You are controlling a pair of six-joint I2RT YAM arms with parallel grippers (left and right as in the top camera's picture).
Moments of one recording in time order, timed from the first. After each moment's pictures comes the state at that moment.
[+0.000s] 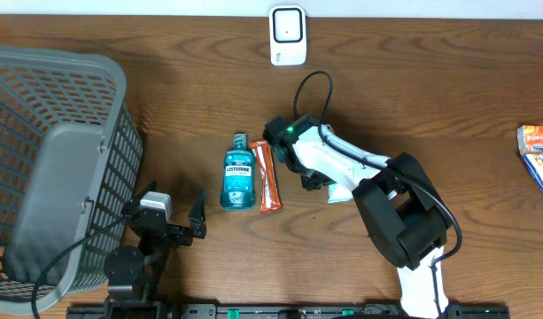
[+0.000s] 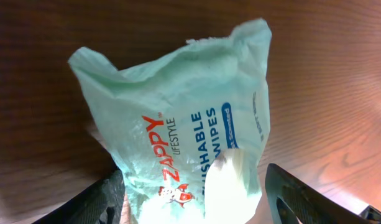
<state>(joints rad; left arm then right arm) -0.01 0.02 0.07 -0.24 0.23 -0.07 0.67 2.12 1.44 -1.13 0.51 0.63</state>
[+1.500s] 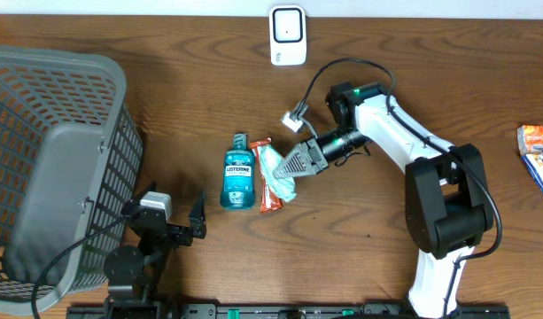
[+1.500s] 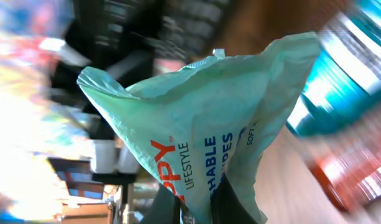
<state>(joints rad) -0.01 0.02 0.07 -0.24 0.23 -0.07 0.36 2.06 1.48 -1.24 -1.35 -0.62</state>
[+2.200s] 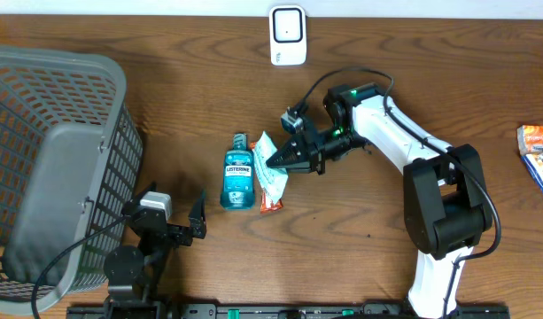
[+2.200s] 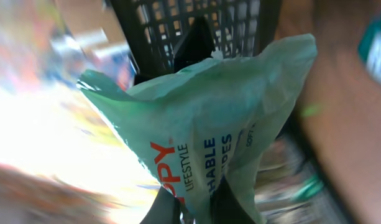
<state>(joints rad) -0.01 0.02 0.07 -0.24 0.23 -0.07 0.37 2.06 1.48 -1.28 -1.52 0.02</state>
